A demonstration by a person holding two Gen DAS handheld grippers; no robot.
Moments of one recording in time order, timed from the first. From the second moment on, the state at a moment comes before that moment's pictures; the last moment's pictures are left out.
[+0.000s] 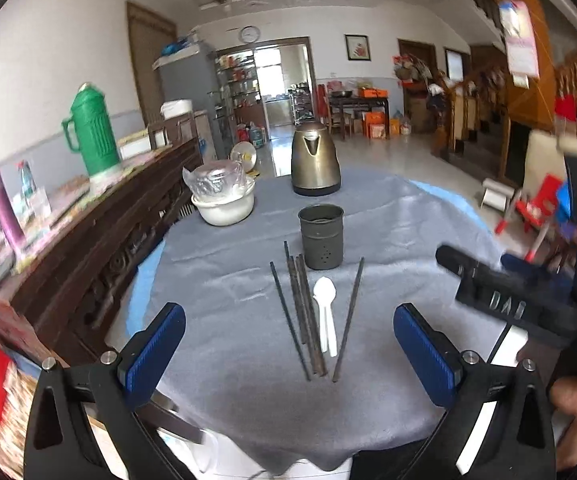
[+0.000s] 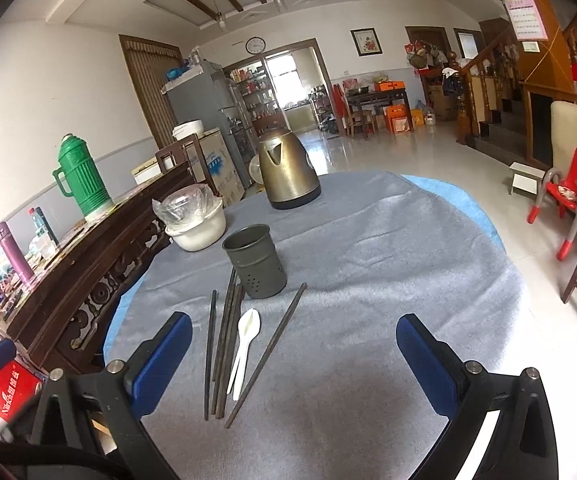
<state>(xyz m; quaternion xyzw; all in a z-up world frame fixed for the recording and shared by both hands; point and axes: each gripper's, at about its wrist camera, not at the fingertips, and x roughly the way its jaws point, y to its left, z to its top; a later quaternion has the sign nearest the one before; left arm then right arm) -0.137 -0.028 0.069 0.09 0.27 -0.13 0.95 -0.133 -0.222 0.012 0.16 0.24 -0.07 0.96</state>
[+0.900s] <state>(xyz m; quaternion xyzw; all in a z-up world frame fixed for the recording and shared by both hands) -0.160 -0.056 0.079 0.11 0.24 -0.19 0.95 -0.138 -0.222 0.010 0.17 0.25 -0.06 0.95</state>
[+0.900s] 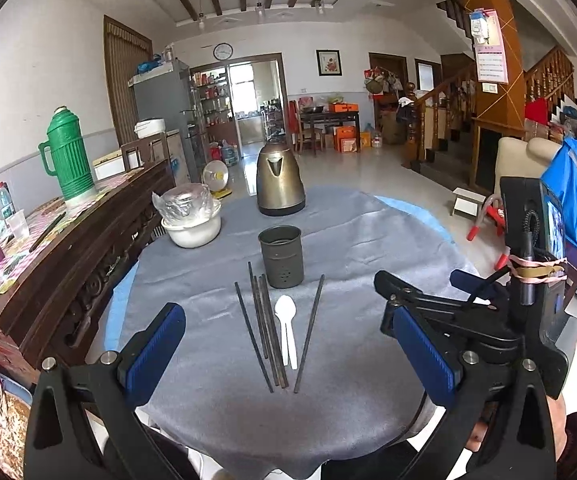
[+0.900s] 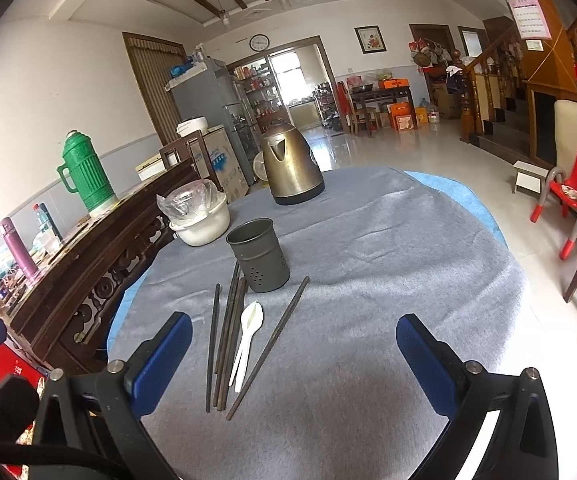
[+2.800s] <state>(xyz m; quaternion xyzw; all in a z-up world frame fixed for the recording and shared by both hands) -0.082 0.022 0.035 0.02 0.33 -0.14 0.93 -0.066 -0.183 -0.005 0.13 0.33 -0.09 0.93</state>
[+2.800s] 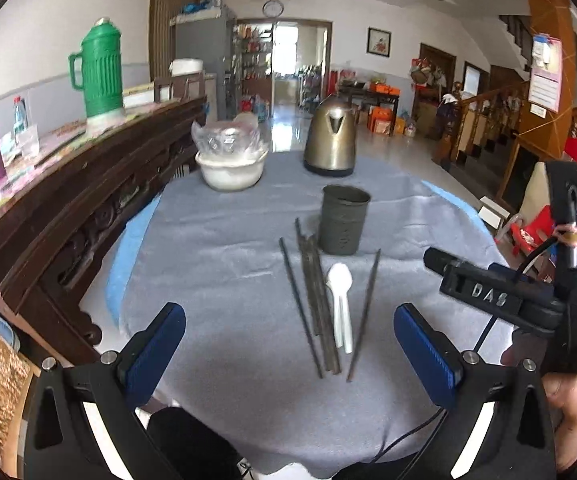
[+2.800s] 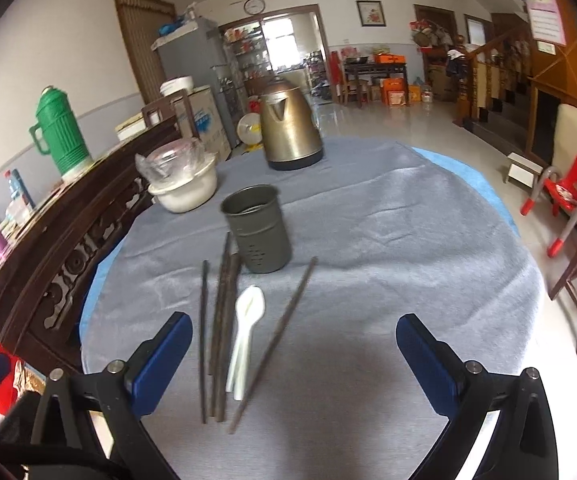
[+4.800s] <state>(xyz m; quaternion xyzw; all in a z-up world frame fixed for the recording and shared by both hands) 0.159 -0.019 -0.054 -0.02 0.52 -0.18 0.84 0.079 -0.243 -0.094 0.24 0.45 -0.02 0.86</state>
